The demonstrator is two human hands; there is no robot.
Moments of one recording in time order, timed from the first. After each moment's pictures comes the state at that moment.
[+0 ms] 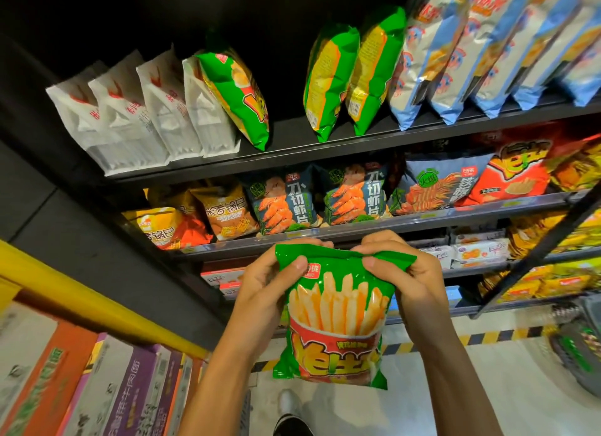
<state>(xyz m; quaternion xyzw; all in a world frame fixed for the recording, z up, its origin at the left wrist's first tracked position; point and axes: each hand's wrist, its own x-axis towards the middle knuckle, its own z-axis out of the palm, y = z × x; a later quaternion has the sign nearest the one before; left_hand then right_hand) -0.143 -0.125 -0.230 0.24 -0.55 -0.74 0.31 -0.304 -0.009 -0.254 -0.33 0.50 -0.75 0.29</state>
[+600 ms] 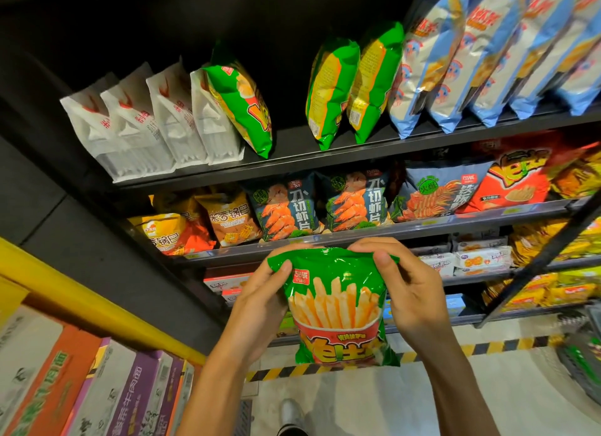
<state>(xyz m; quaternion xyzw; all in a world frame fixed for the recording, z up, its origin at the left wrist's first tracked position) -0.134 -0.133 -0.239 0.28 -0.53 -0.76 0.27 -0.298 -0.005 -0.256 -0.41 0.56 -0.70 0.16</state>
